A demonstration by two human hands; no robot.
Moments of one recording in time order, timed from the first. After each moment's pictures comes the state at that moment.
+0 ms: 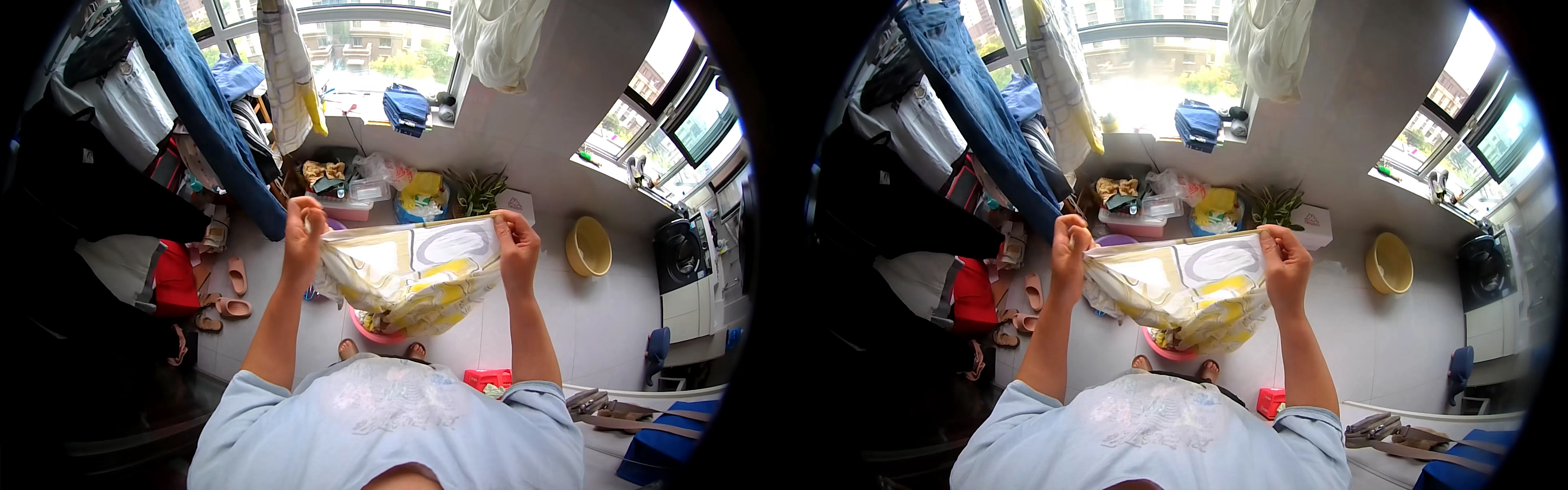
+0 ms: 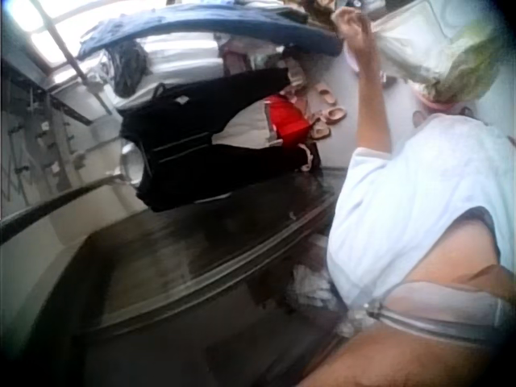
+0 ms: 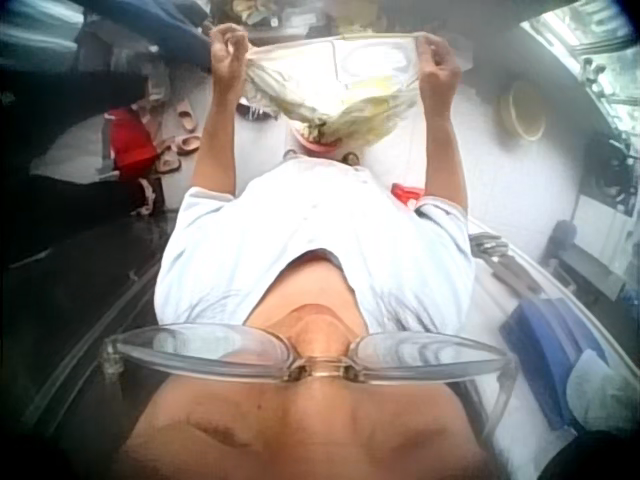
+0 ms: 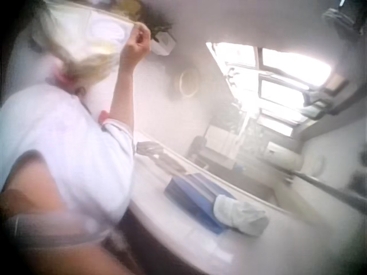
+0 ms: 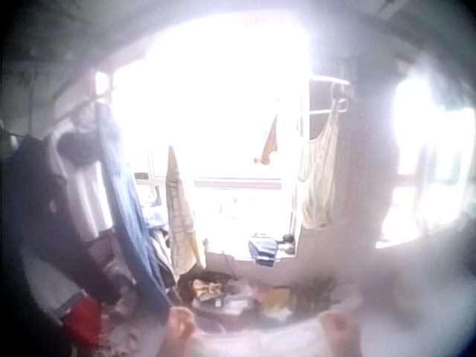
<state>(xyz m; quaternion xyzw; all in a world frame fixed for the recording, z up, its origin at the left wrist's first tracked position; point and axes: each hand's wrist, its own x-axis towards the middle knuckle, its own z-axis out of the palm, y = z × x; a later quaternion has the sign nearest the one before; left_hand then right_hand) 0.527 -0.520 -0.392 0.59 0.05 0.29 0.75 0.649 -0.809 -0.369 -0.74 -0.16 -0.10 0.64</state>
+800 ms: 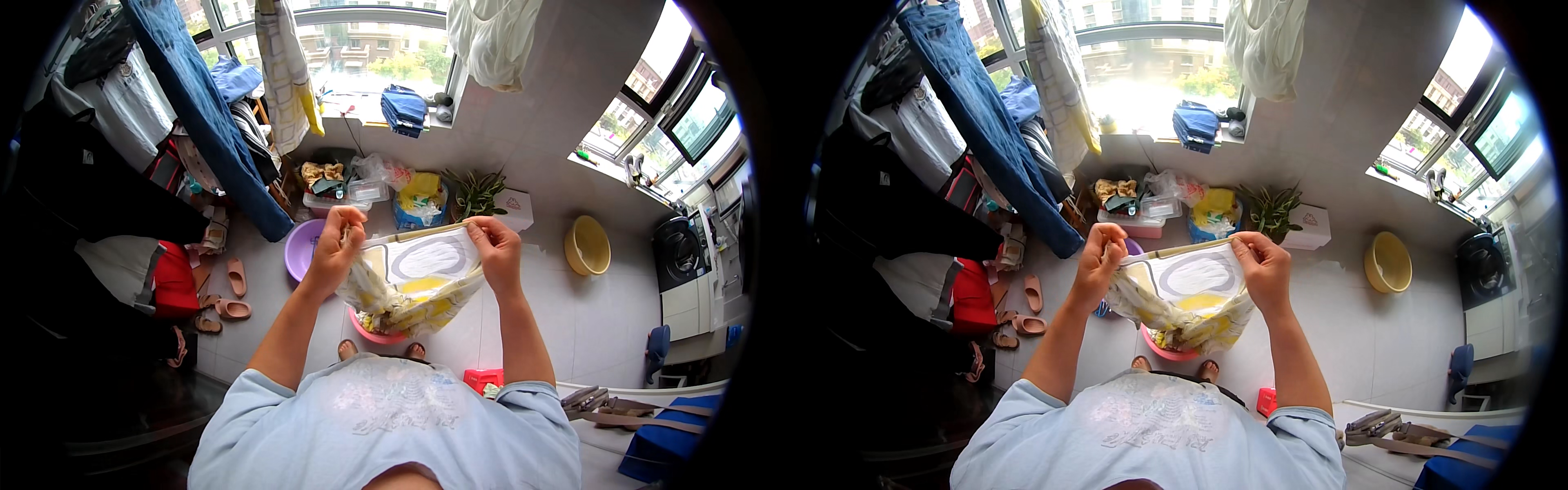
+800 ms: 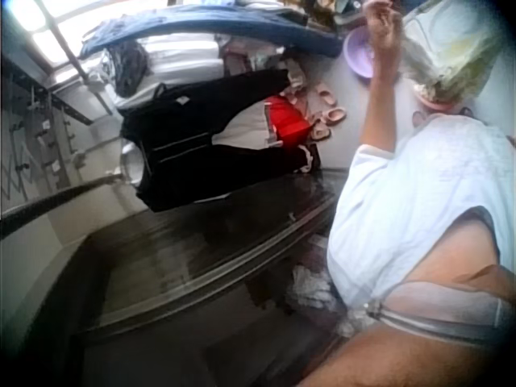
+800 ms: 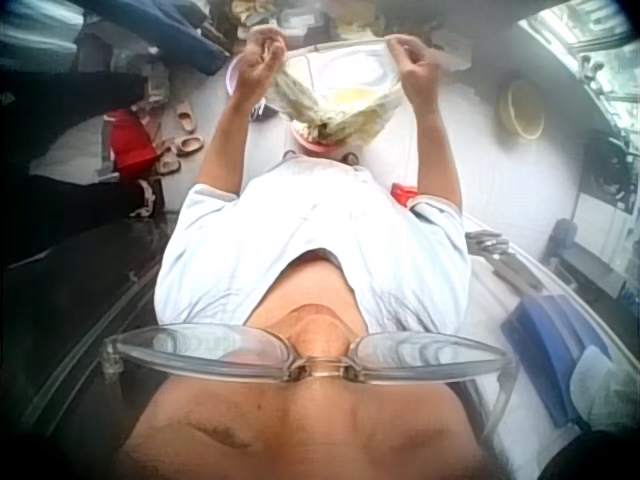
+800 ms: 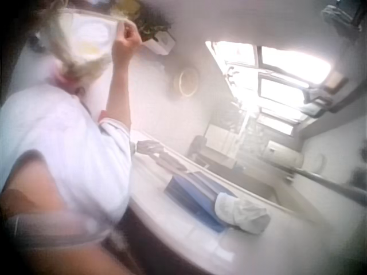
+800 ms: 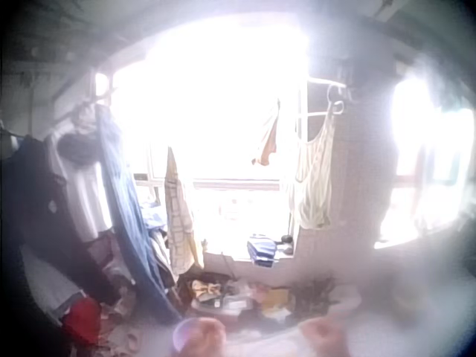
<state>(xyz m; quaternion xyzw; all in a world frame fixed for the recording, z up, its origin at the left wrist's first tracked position) 0.528 -0.556 -0.386 0.70 -0.04 0.21 0.68 0.642 -0.799 -0.380 -0.74 -0.18 0.00 0.65</state>
